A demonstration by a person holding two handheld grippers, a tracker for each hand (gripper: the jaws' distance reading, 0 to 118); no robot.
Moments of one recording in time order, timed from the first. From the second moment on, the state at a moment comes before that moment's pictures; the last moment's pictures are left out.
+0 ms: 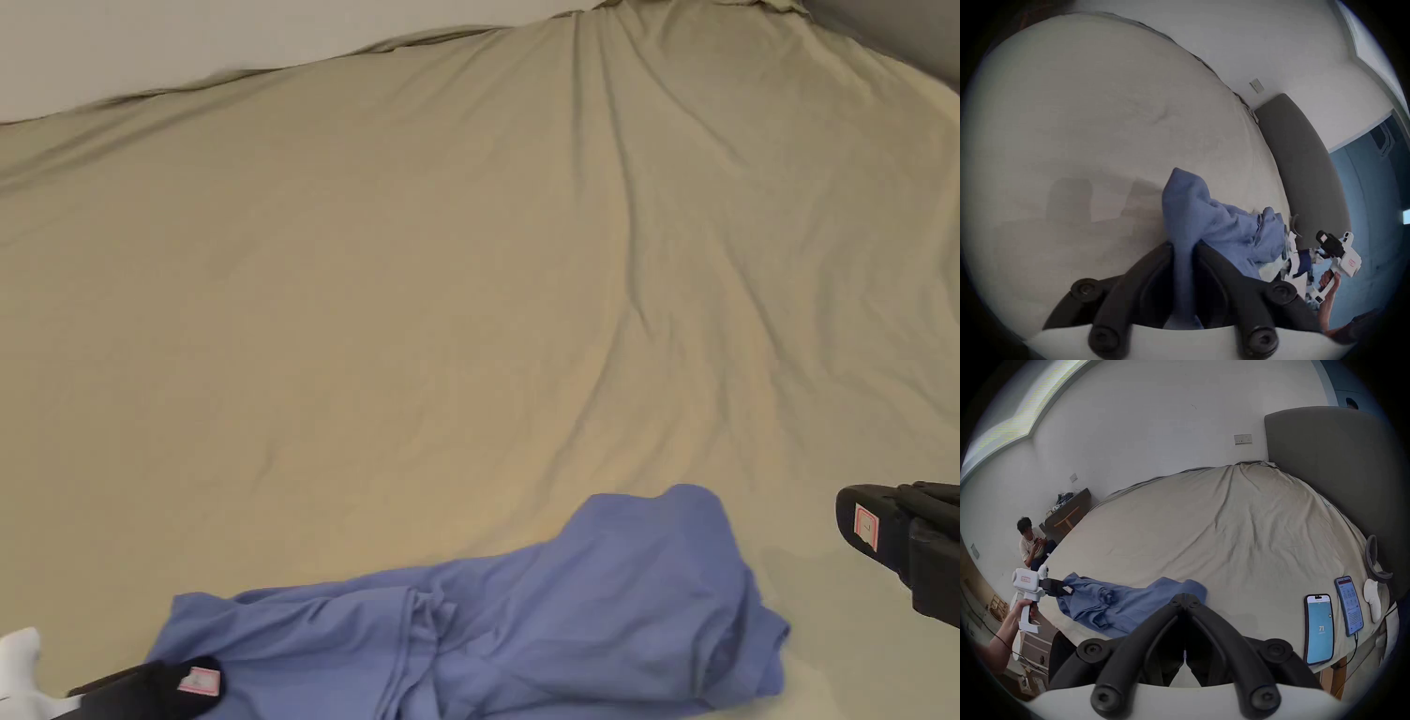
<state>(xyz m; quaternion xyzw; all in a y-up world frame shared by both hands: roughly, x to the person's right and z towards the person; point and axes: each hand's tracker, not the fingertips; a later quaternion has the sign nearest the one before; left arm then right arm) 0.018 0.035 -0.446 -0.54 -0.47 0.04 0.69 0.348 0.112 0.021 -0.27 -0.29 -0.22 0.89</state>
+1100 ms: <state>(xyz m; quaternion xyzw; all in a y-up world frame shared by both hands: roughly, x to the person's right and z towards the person) 0.159 0.119 -0.333 -0.49 -0.51 -0.02 0.71 0.383 0.099 0.100 -0.23 -0.35 -0.27 0.87</state>
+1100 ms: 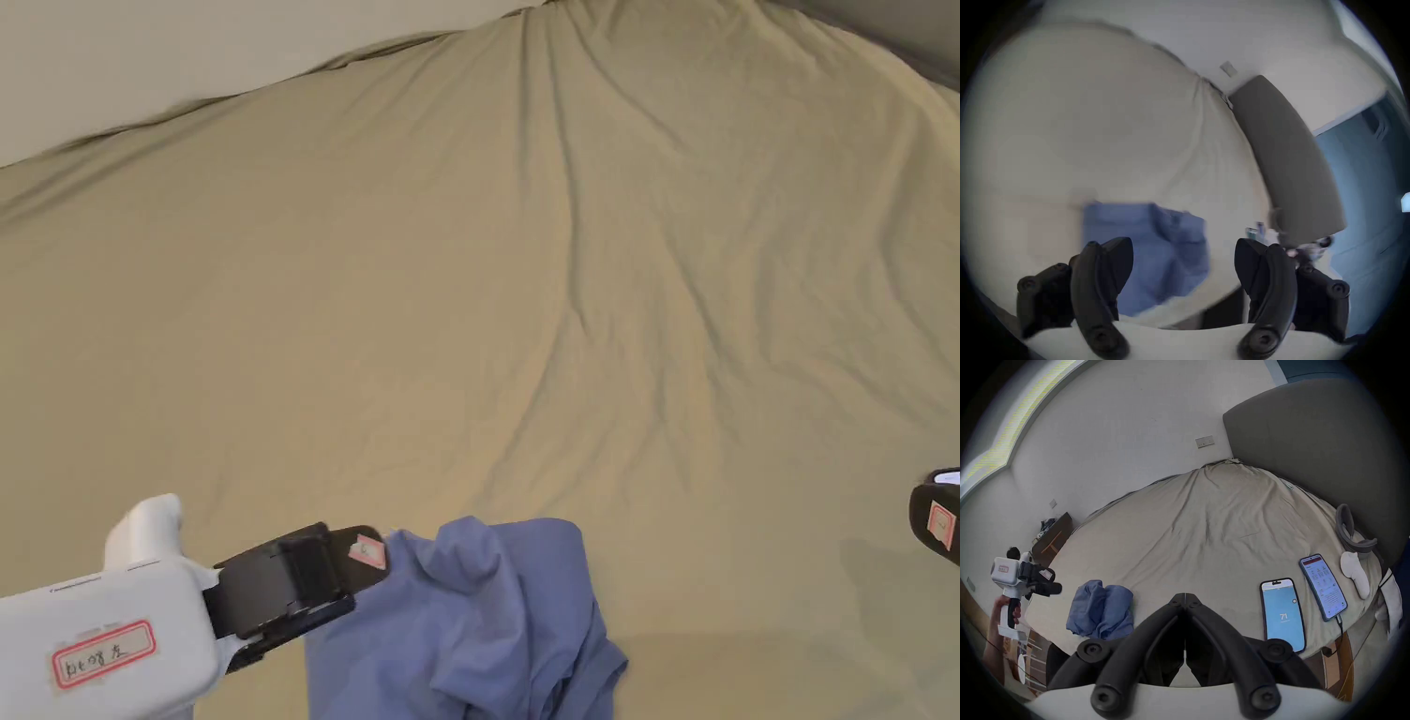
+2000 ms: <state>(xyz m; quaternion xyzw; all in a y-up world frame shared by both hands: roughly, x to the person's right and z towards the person) 0.204 0.126 -0.228 -0.39 -0.61 -0.16 0.67 0.353 0.134 0.049 -0.27 -0.30 -0.20 0.89</state>
